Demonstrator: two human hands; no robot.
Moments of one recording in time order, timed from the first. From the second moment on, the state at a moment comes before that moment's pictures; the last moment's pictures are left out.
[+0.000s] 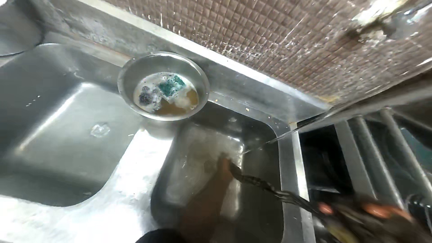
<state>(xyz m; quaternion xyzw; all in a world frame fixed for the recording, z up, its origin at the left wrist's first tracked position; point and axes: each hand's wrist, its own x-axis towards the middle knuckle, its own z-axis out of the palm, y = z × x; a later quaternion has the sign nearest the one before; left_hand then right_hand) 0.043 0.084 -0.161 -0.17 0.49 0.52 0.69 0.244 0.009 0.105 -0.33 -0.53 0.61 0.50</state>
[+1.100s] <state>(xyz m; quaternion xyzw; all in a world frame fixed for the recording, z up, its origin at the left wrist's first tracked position) -0.004 0.031 0.005 0.02 0.55 0.46 0.69 0.073 0.040 -0.041 -0.60 -0.61 0.37 0.37</state>
